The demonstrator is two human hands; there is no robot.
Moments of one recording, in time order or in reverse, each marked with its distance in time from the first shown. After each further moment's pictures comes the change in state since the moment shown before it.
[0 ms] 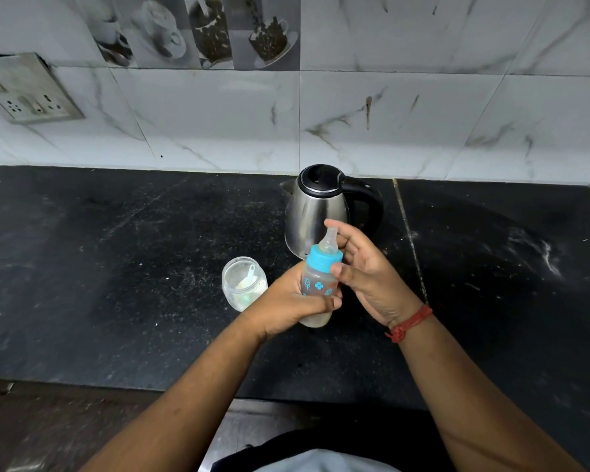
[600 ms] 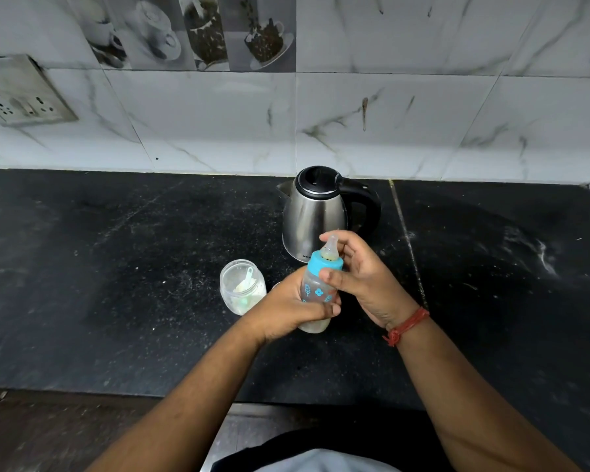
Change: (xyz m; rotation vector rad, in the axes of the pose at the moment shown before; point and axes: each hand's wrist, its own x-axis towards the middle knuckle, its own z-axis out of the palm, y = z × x) left_hand 0.002 -0.008 -0.004 0.022 -0.035 -0.026; right_hand 0.001 0.004 0.000 -0.119 0.028 -0.015
